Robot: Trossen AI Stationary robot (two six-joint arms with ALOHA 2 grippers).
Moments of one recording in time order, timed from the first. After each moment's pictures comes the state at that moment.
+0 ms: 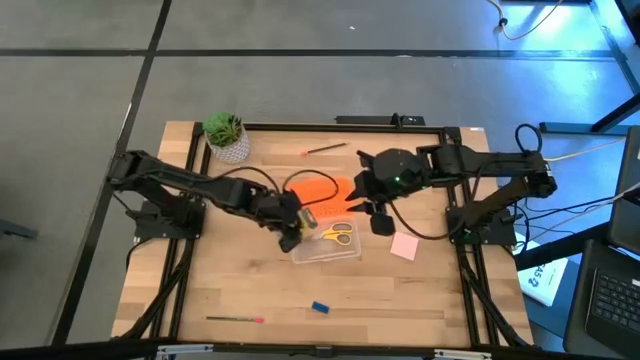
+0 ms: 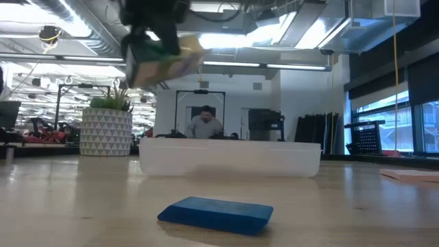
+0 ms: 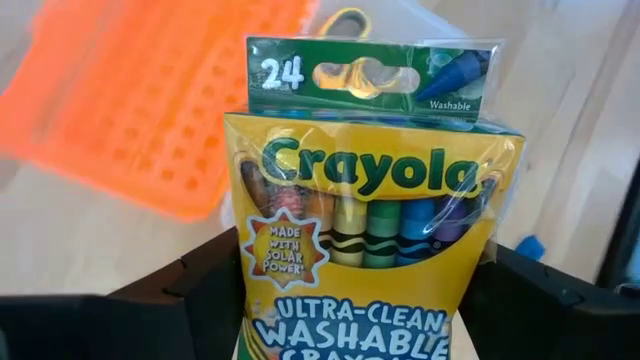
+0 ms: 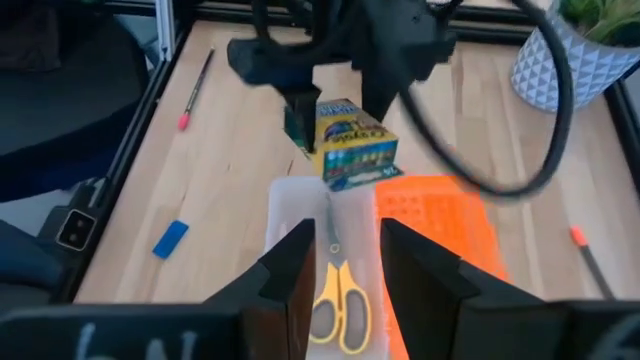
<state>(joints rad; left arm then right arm) -0.17 1.48 1.18 -0.72 -0.12 -0.74 0.10 1.47 1.63 -0.88 -0.05 0.00</state>
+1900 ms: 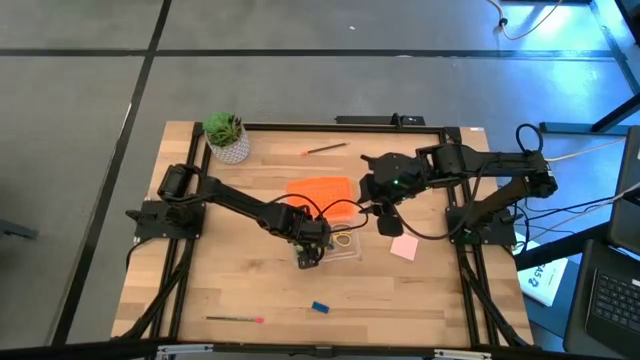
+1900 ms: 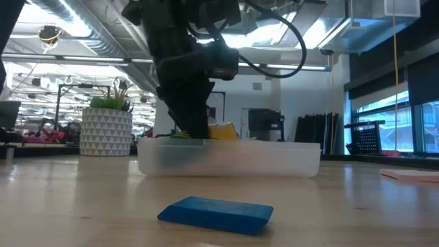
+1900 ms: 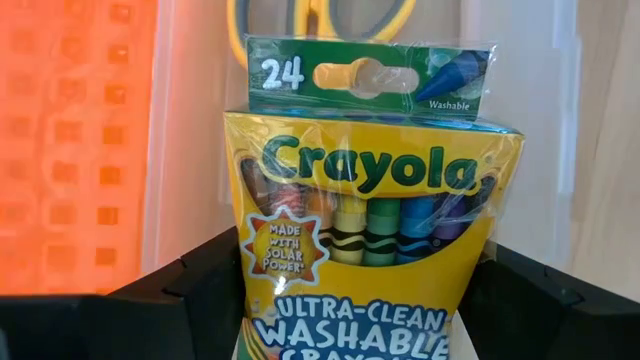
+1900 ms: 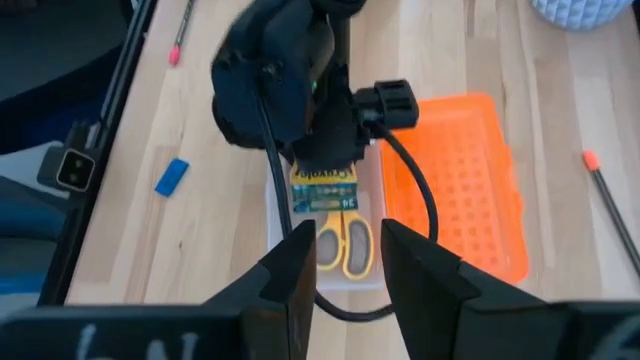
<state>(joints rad) -0.18 1.91 1.28 -0.56 -0.14 -0.38 0.10 1.47 1.63 -1.05 -0.05 0.02</state>
